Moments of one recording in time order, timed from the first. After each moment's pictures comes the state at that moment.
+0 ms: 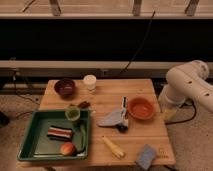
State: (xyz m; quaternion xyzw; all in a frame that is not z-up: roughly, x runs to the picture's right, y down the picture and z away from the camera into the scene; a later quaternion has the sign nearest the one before) arm 0.284 0.107 0.684 -0.28 0.02 0.02 0.96
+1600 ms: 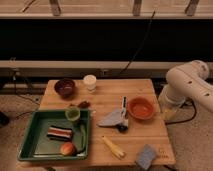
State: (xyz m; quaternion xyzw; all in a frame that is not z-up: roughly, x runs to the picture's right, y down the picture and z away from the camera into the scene) arm 0.284 0.107 0.684 -0.28 0.02 0.02 0.96
